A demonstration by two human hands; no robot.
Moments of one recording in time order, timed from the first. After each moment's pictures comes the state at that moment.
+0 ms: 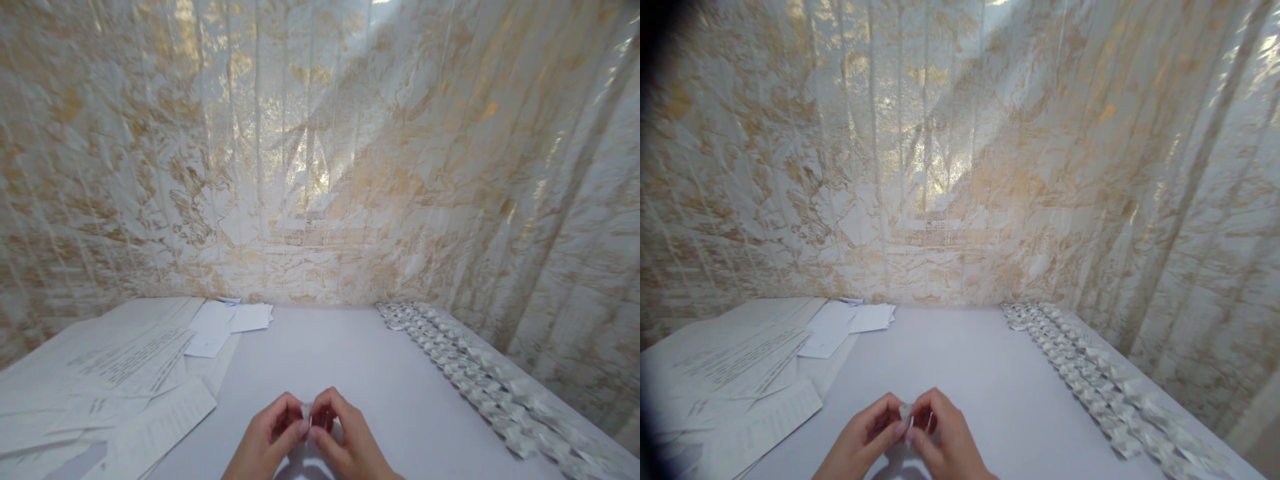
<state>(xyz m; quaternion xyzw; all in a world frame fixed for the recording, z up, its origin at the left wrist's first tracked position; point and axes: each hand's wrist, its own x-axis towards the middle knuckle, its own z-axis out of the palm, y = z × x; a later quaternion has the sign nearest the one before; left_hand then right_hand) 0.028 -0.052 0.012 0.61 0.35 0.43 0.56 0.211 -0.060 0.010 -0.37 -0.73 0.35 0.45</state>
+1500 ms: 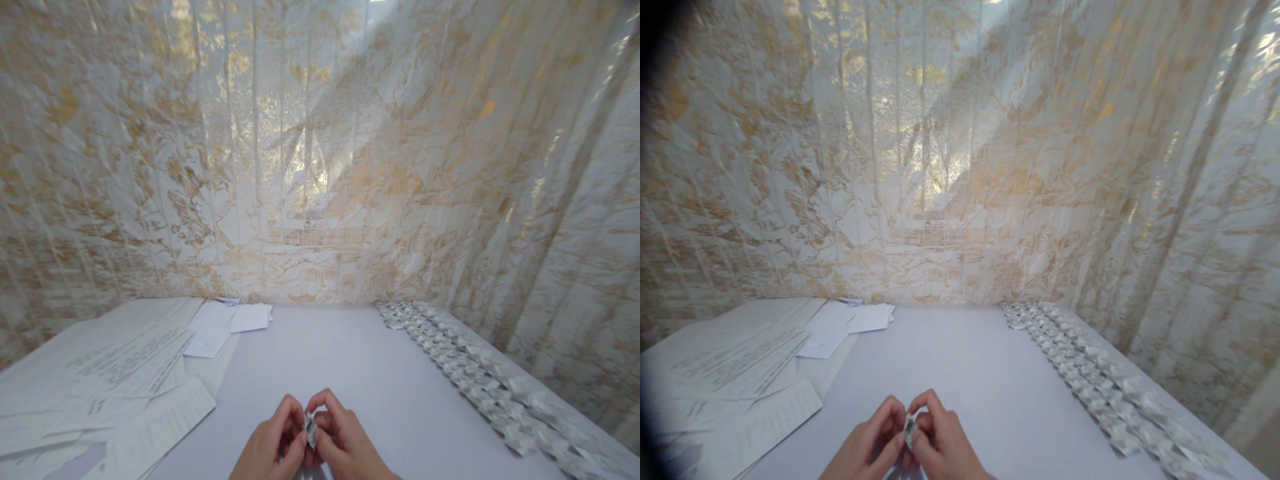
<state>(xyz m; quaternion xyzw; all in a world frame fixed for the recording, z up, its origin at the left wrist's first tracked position) 0.032 -0.068 0.025 0.70 0.38 0.37 0.47 0.203 -0.057 -0.002 -0.34 -0.67 0.49 0.44</state>
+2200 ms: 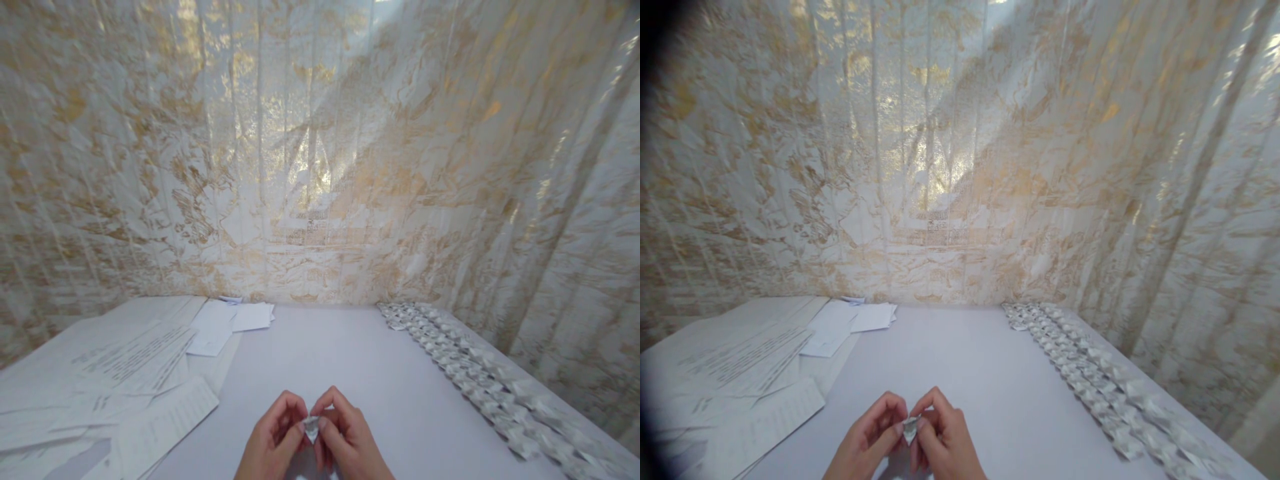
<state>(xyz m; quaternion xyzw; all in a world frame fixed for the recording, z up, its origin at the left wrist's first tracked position) 0.040 -0.066 0.021 0.53 0.35 0.48 0.60 0.197 -0.062 0.005 -0.36 -0.64 0.50 0.47</state>
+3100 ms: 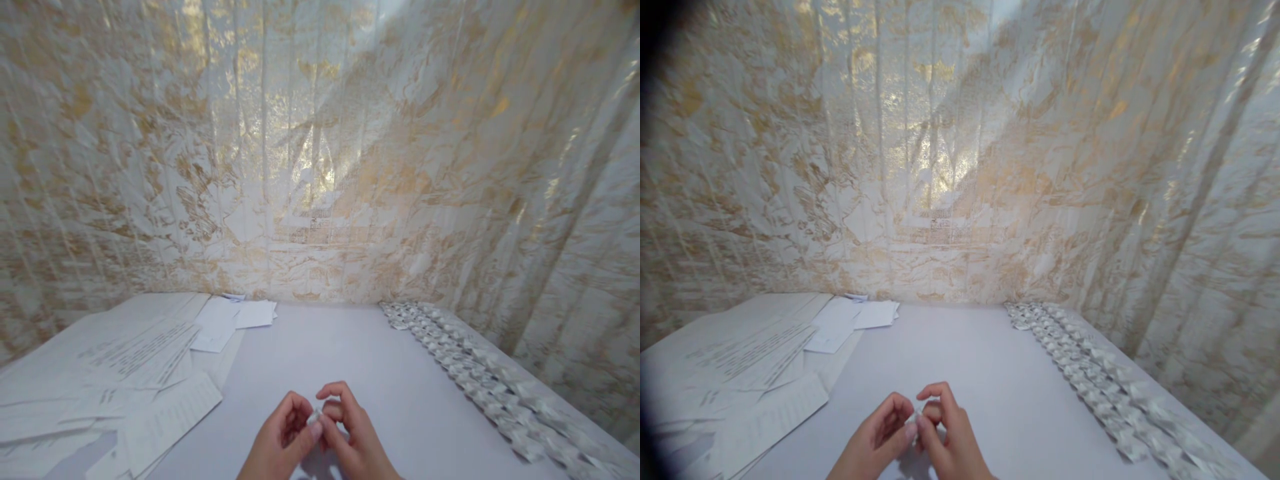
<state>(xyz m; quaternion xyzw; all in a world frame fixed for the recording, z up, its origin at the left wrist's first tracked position) 0.045 -0.066 0.006 0.55 0.34 0.47 0.61 0.207 -0.065 0.005 -0.32 -0.69 0.44 0.48</state>
